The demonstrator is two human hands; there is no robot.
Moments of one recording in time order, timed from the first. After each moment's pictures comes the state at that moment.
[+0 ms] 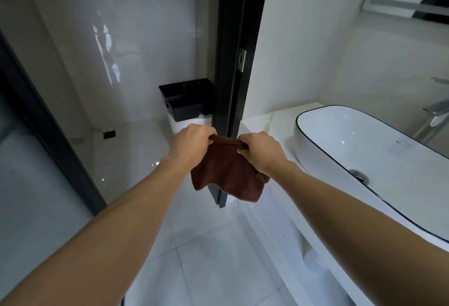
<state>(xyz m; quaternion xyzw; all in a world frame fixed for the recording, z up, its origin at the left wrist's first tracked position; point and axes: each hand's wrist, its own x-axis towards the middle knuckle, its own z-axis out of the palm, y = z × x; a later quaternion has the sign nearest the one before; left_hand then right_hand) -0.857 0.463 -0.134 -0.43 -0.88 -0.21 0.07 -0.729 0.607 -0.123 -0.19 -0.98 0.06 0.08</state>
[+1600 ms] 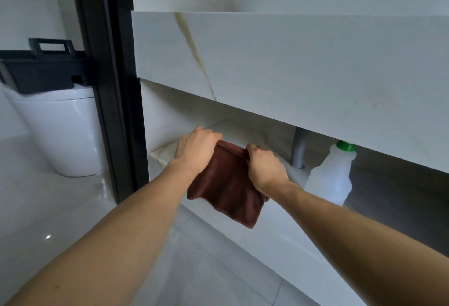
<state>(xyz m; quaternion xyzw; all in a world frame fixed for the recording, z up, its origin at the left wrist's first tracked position) -0.807 0.717 -0.576 -0.64 -0.70 -0.22 0.21 -0.626 0.746 -0.574 -0.48 -0.86 0.00 0.19</state>
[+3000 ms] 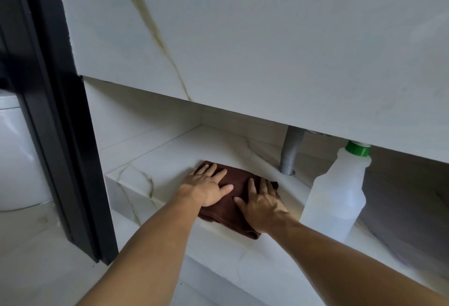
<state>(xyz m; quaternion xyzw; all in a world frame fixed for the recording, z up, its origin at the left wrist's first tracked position) -0.787 0.822 -0.659 -0.69 -0.71 0.01 -0.09 -0.614 0.811 -0.666 -0.60 -0.80 0.03 -0.04</state>
